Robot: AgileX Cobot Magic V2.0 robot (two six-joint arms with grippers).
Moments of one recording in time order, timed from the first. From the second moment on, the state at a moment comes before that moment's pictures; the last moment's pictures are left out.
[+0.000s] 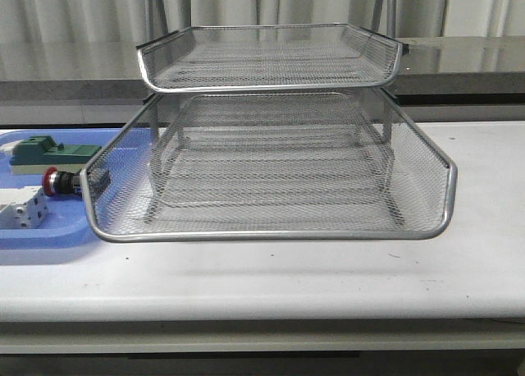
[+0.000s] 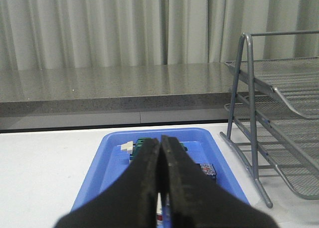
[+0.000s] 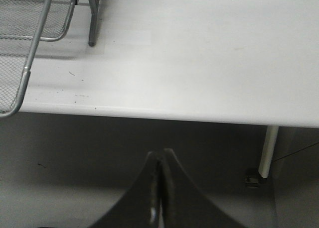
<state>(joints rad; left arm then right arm) -0.04 -0.01 0.00 0.03 -0.01 -0.07 0.10 0.51 -0.68 -0.04 0.98 0.07</state>
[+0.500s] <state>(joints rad) -0.04 0.22 -0.31 -0.05 0.24 -0.07 0.10 0.51 -0.68 -0.04 0.98 0.07</state>
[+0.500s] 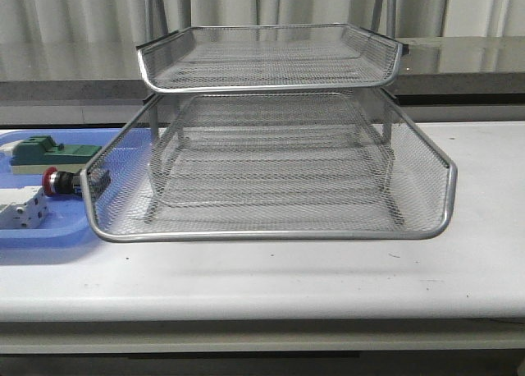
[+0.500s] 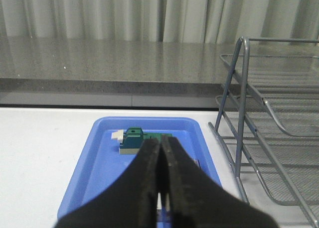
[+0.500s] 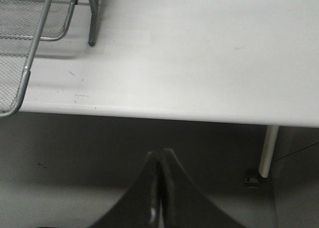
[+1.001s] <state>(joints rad) -0.04 0.97 -0.90 0.02 0.59 -0.06 0.10 0.51 -0.68 -0.04 0.99 0.07</state>
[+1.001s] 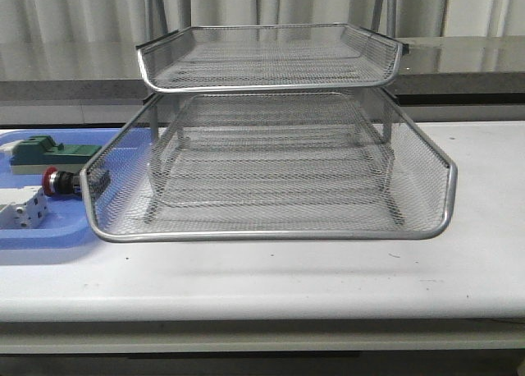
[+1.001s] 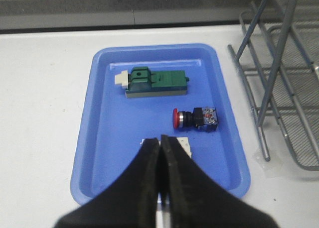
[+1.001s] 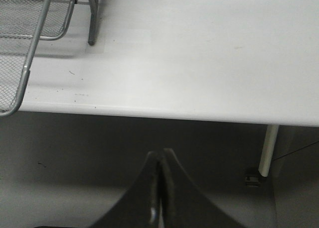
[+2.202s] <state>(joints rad) -0.04 1.50 -1.33 0.10 0.88 0.13 0.10 0.51 -0.68 -0.04 0.99 0.07</state>
